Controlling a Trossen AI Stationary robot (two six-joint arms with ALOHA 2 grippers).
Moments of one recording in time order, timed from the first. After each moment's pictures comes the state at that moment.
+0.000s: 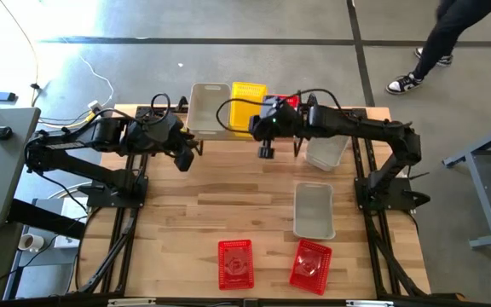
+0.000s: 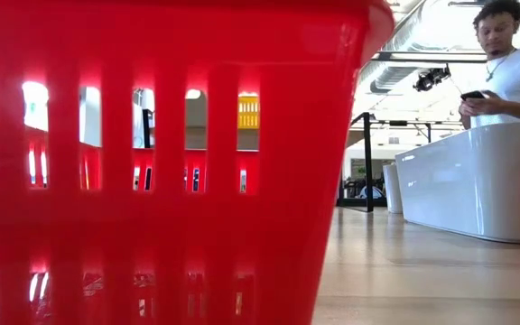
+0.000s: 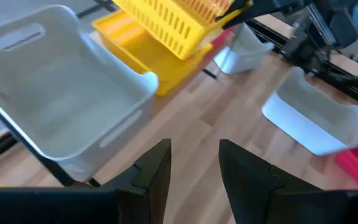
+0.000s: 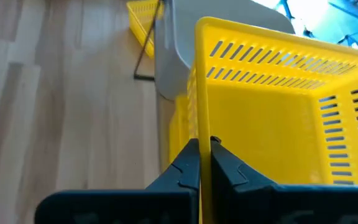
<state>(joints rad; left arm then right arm) 0.15 1.05 1.27 -0.94 -0.40 -0.52 -0.20 1.68 1.68 -0.72 0.22 -0.39</state>
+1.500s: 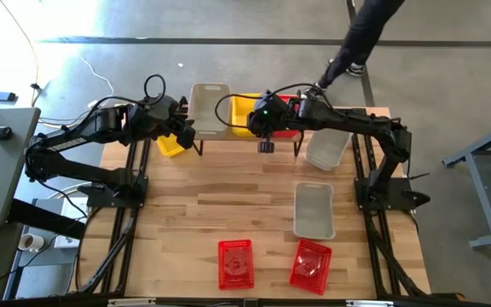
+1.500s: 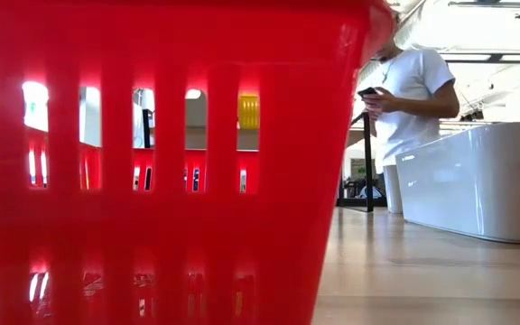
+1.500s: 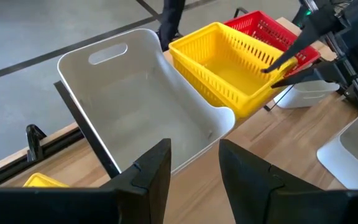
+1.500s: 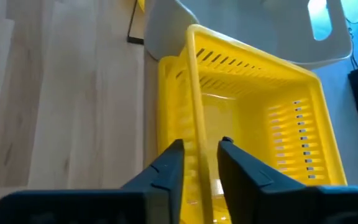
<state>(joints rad) 0.36 1.05 1.27 -0.92 -0.43 -0.50 -0.28 1.76 1.68 -0.74 0.15 -0.45</state>
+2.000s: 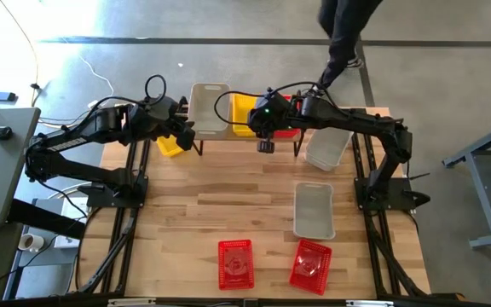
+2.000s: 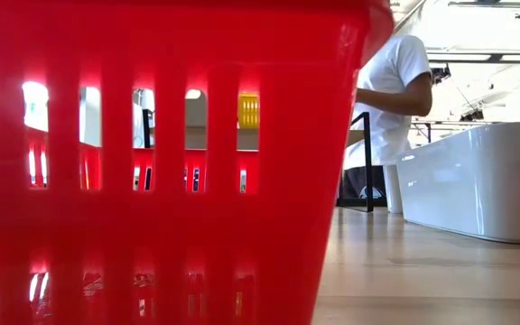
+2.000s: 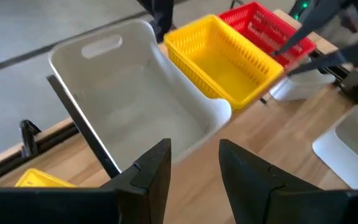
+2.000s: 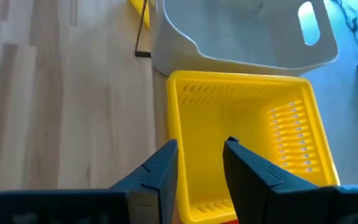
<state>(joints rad) 0.36 1.05 1.27 -0.94 -0.39 -0.49 -0.26 1.76 1.76 -0.83 0.14 -0.35</state>
